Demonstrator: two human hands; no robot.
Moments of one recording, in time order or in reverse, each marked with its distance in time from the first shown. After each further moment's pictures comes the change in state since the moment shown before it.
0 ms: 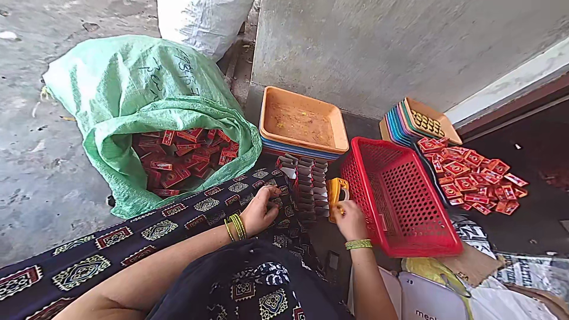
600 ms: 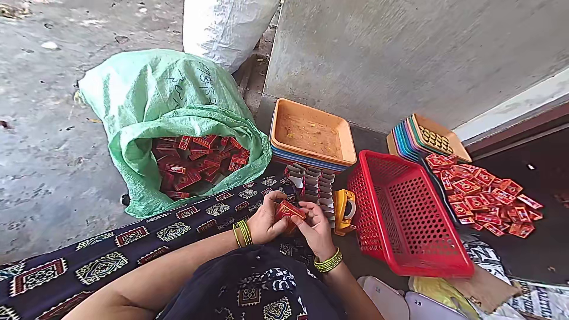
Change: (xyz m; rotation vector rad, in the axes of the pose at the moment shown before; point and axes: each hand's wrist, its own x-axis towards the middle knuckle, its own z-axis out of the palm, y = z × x) left_hand -0.006 0.003 -0.001 -0.053 0.109 0.245; right_hand -0.013 -0.157 0.011 1.150 -0.056 -0.167
